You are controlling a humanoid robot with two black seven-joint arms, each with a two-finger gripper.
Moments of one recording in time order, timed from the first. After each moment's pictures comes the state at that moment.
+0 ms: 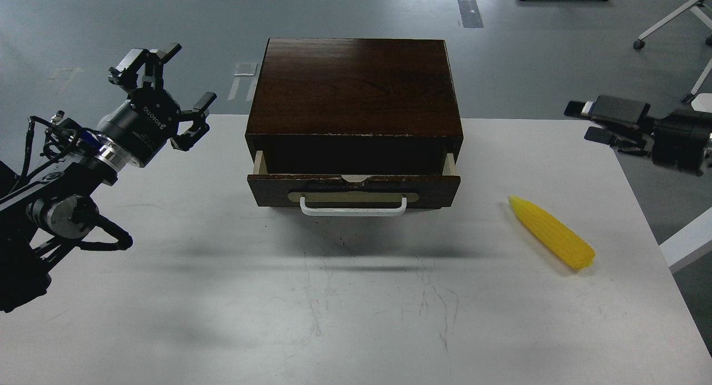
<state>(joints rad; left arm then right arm) -0.68 0.63 -0.58 -1.02 0.15 -0.39 -0.49 0.96 -1.03 0.21 1.18 -1.18 0.44 0.49</state>
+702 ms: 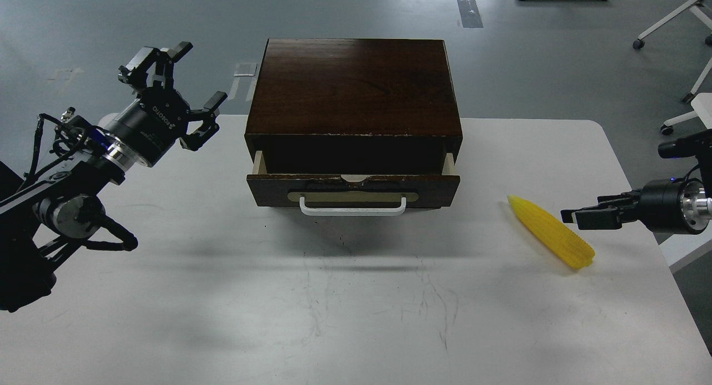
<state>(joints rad) -0.68 0.62 -0.58 -1.06 0.16 -0.39 -0.49 0.96 -0.97 0.07 1.11 -1.64 0.39 0.49</state>
